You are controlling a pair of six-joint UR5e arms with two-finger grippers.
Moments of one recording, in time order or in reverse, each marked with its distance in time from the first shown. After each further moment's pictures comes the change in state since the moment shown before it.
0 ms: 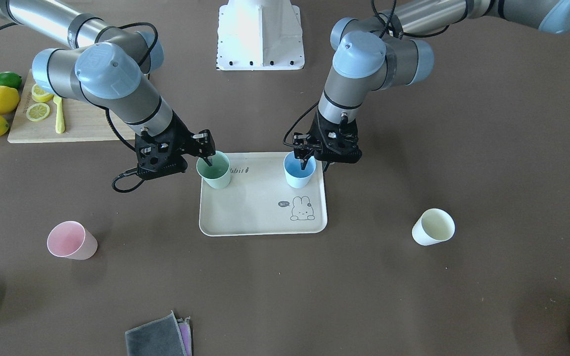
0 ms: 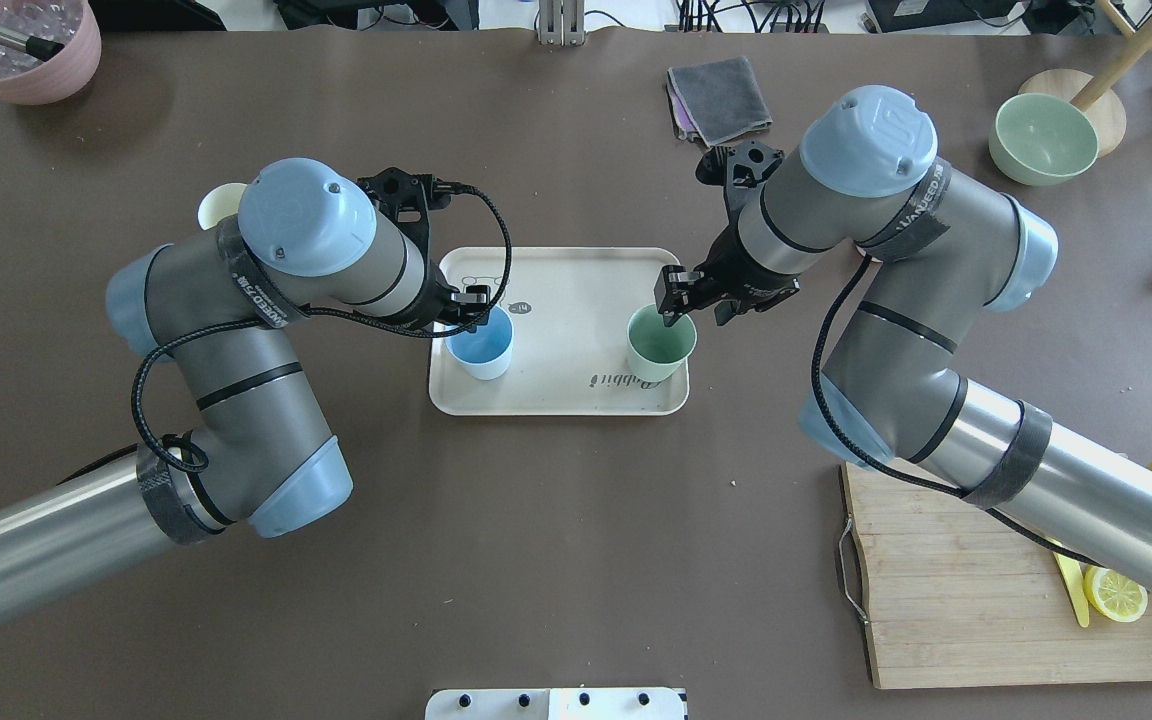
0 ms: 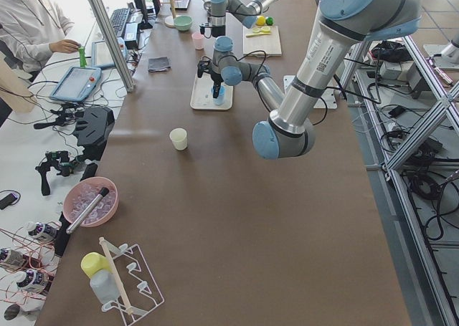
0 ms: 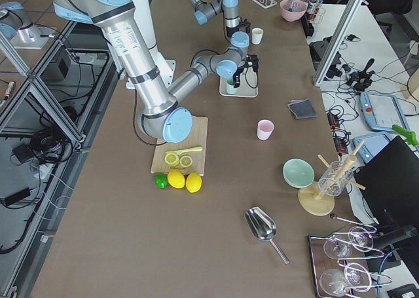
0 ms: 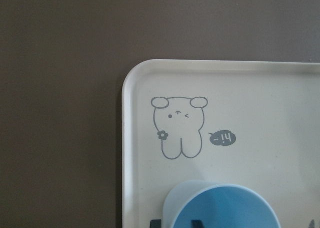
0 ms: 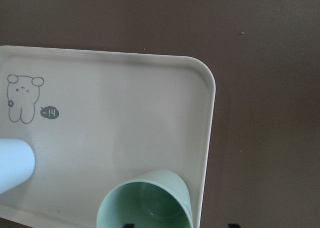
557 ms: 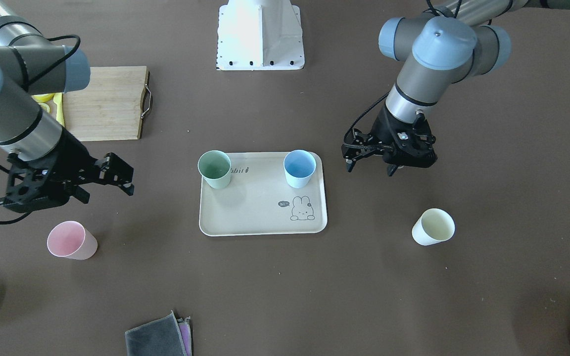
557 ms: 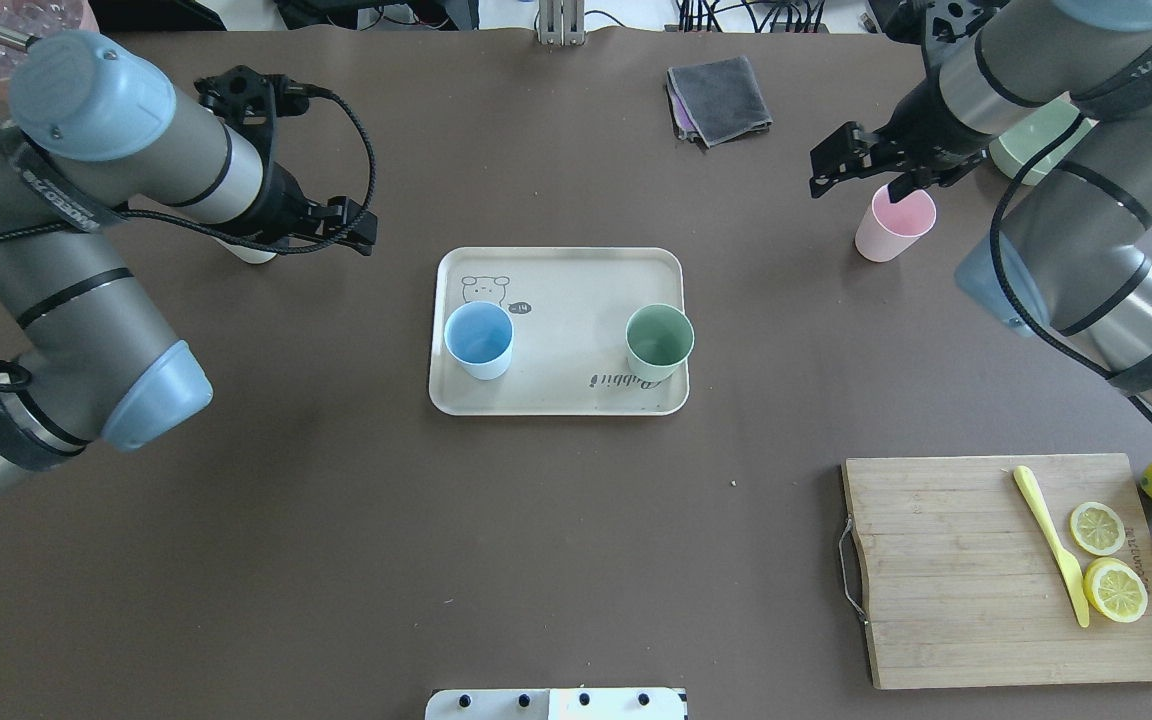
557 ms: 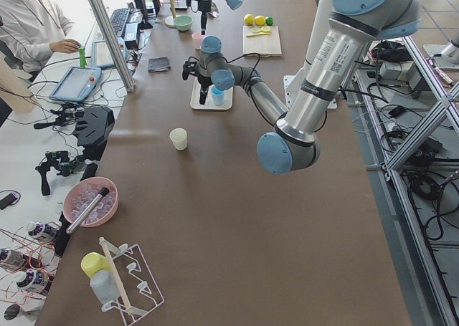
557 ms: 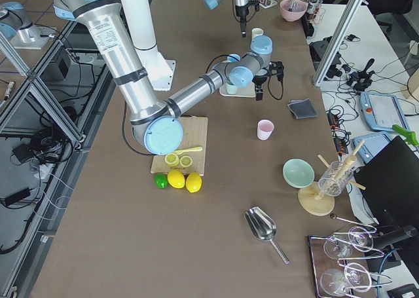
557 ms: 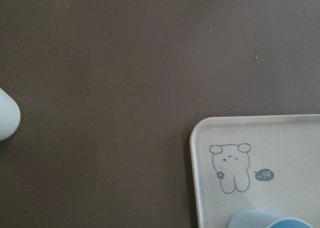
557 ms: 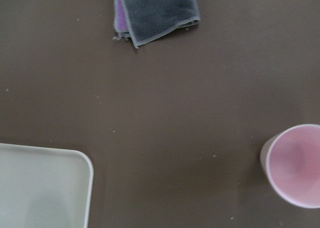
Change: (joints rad) left arm -0.208 0.146 -0.107 0.019 -0.116 0.211; right arm 0.277 -0.104 -0.031 -0.013 0.085 -0.205
